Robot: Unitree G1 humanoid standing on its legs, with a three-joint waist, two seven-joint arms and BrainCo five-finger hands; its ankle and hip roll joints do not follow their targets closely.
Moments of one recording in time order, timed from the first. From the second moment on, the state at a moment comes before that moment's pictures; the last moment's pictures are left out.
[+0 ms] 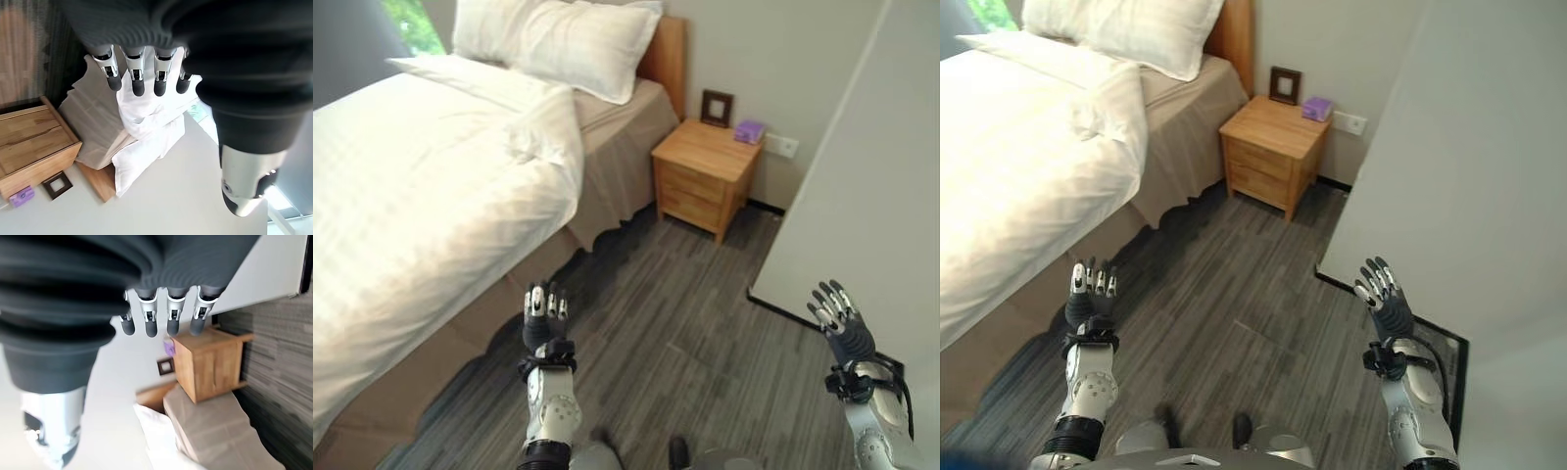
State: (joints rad) left arm -0.01 0.08 0.10 0.37 -1.05 -0.35 -0.05; right arm 0.18 -0.37 -0.02 0.15 0.65 -0.24 0.12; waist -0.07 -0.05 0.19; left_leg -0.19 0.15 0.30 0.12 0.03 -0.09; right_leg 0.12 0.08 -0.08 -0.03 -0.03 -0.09
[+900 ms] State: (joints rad) left arm 0.03 0.20 0.17 0.39 -1.00 -0.37 -0.02; right arm 0.21 -0.33 0.11 0.07 0.55 -0.20 0.18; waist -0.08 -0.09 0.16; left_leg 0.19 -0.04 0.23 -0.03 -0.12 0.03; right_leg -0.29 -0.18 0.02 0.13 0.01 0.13
